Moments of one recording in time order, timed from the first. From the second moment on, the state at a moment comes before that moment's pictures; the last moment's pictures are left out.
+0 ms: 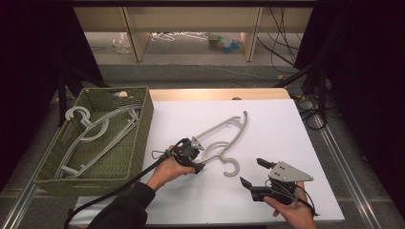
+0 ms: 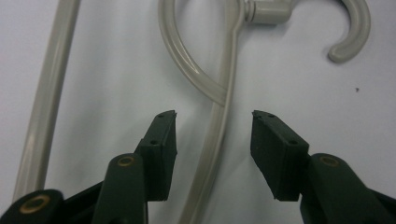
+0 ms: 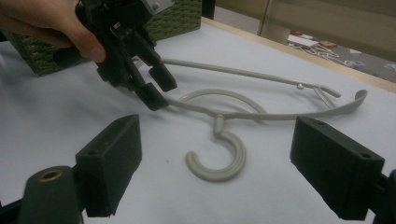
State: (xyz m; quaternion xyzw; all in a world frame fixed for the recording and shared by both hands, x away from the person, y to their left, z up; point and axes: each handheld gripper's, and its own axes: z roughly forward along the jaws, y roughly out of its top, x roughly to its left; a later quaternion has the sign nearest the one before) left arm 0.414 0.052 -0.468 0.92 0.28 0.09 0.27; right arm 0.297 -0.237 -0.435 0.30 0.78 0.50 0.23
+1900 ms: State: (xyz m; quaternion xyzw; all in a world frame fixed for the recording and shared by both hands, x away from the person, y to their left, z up) left arm 0.434 0.089 -0.420 0.83 0.34 0.01 0.44; right arm 0.296 -0.239 -0.432 0.30 0.78 0.49 0.24
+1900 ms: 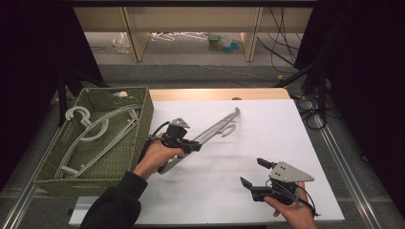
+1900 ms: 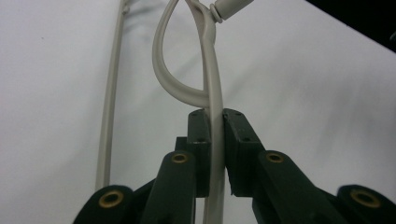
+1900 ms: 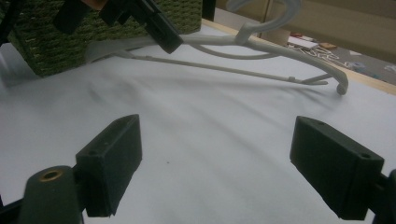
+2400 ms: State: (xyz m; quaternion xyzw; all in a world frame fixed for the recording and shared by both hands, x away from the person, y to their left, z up) left arm 0.433 0.113 -0.404 0.79 0.36 0.00 0.49; right arm 0.298 -0.237 -0.434 0.30 0.78 0.50 0.23
